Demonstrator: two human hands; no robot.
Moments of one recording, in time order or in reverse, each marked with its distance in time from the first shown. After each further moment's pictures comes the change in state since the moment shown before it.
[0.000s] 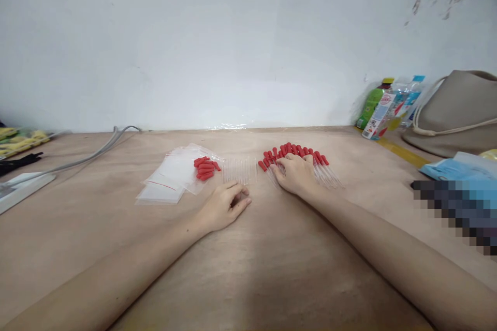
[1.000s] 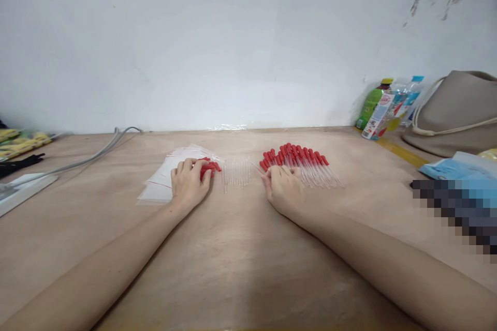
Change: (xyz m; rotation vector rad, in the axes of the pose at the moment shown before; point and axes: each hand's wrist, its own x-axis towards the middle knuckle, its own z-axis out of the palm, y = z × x) left_hand -0.001 -0.058 -0.030 0.662 0.369 -0.416; right_hand -0.029 -0.038 0.000 0.054 0.091 -0.112
